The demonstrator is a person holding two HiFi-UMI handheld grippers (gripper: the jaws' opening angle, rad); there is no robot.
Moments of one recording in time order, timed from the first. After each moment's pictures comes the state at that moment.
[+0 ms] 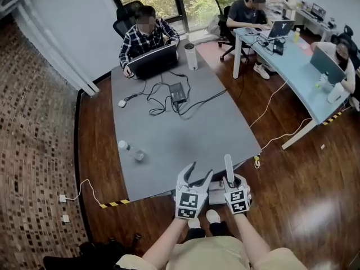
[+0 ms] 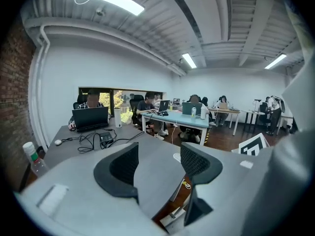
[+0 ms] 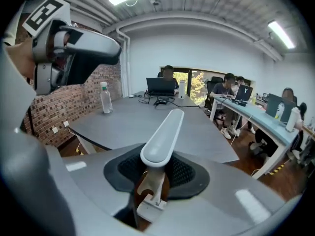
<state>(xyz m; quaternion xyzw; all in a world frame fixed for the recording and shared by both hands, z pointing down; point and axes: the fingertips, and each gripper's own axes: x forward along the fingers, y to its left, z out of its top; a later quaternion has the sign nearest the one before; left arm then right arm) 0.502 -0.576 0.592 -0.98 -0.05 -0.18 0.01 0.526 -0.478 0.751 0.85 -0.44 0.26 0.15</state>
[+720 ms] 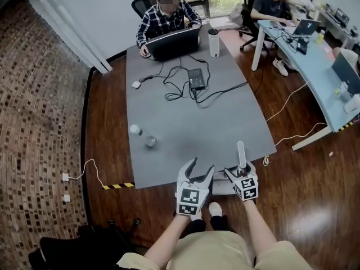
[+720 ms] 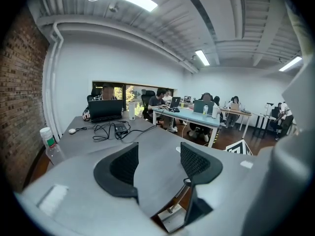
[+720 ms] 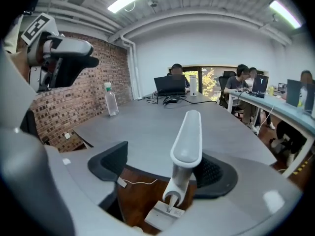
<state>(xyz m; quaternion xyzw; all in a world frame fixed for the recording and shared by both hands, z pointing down) 0.481 -0.625 0.620 -0.98 0.02 -0.21 -0.02 0.556 -0.522 0.803 0.81 -0.51 0.26 0.10</state>
